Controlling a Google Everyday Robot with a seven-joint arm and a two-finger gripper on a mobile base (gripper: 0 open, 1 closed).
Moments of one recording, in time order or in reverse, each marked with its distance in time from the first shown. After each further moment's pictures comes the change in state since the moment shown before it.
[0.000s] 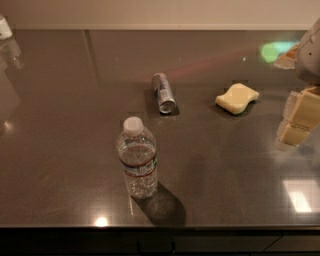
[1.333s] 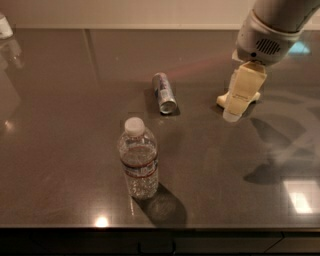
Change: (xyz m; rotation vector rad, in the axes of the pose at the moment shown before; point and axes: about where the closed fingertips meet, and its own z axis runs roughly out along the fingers) arm -0.062 -0.047 0.041 -0.092 0.015 0.045
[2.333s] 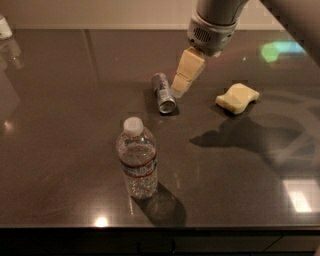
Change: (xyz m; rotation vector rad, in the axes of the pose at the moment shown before) arm -0.085 -0.053 0.044 0.028 0.021 0.321
